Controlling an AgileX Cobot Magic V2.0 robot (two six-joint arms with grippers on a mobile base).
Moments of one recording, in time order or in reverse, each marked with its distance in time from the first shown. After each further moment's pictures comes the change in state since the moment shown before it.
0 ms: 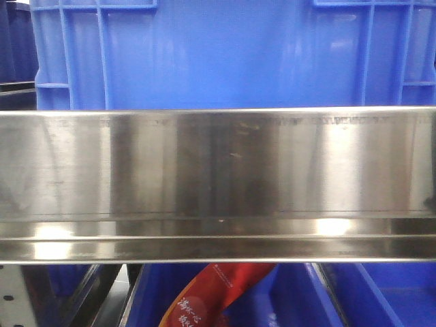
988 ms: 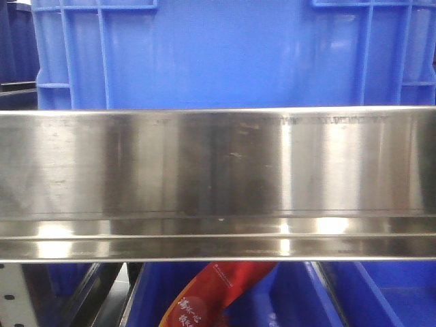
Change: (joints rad) left arm 0.059 -0.406 0.282 -0.011 -0.019 -0.021; right arm -0.076 -0.396 0.244 0.000 -0.141 0.000
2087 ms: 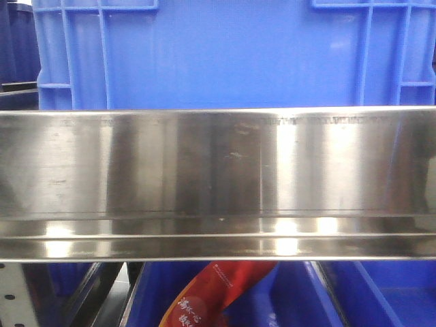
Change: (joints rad) left arm 0.140 -0.952 0.667 0.002 -0.089 -0.001; right arm -0.024 -0.654 0.533 0.000 0.186 0.000
